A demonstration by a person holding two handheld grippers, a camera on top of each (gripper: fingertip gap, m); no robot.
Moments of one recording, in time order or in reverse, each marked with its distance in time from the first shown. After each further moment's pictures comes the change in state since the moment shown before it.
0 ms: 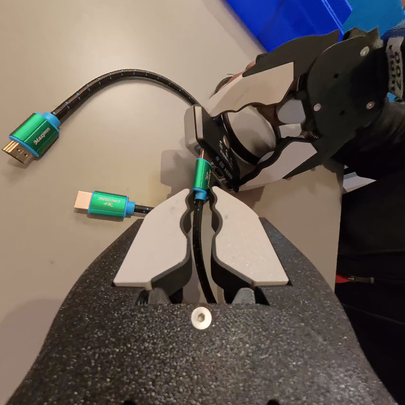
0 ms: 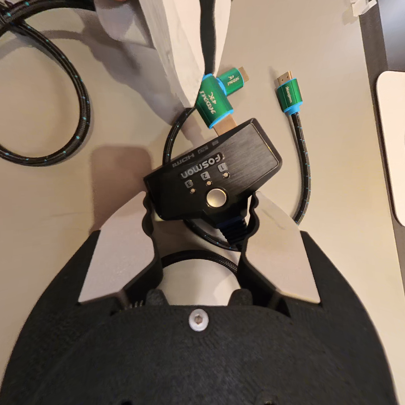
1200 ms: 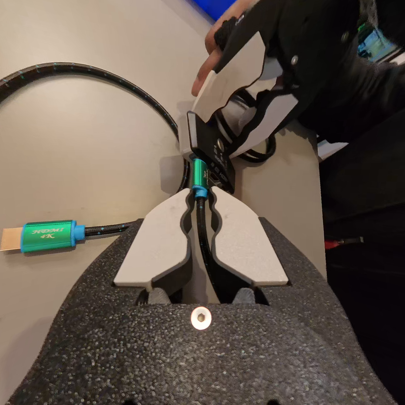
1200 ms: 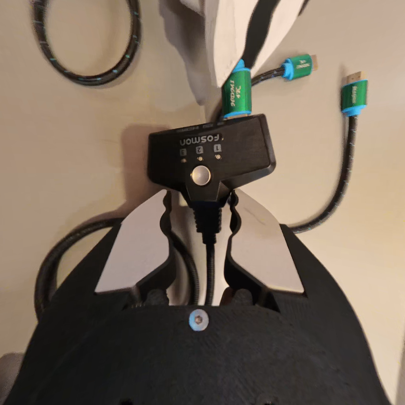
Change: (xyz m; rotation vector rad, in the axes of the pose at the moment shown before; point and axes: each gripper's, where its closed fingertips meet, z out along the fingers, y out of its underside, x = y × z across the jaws) left arm 0.029 0.011 0.014 -0.053 0.170 0.126; right arm -0.023 0.025 -0.028 -0.024 -0.217 -0.213
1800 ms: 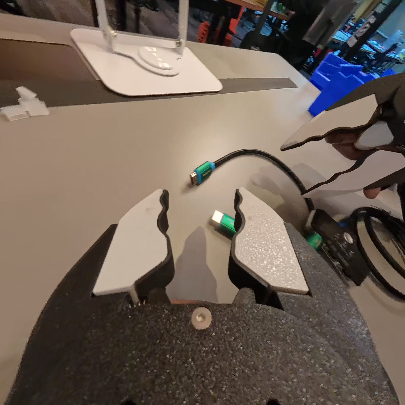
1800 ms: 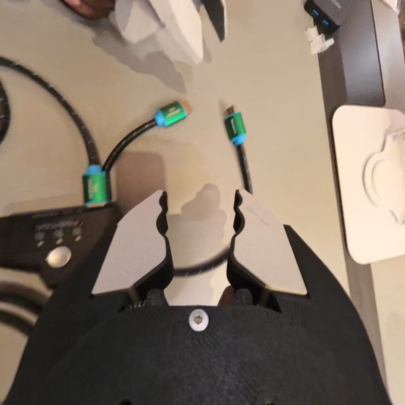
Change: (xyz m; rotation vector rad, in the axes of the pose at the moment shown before) left arm -0.123 -0.024 -0.096 0.442 -0.574 -0.170; right arm 0.103 -0.032 0.014 0.068 0.158 0.174
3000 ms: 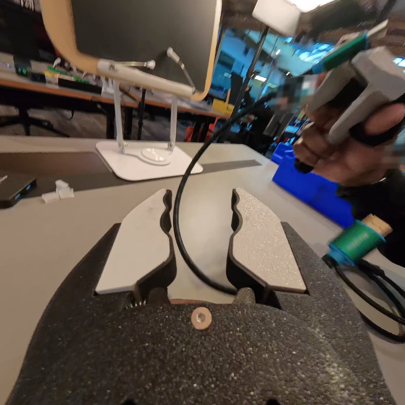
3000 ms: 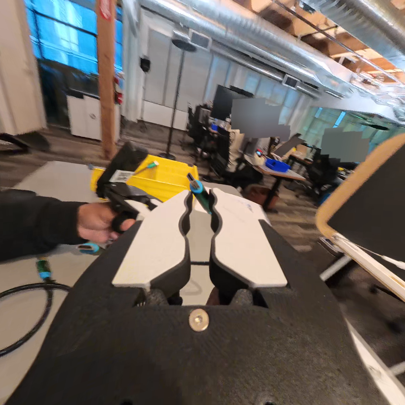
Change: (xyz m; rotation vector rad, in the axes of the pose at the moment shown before) left arm 0.020 -0.064 -0.039 0.390 0.077 0.046; right arm 0.054 -0.160 -0.129 0.942 0.149 0.049
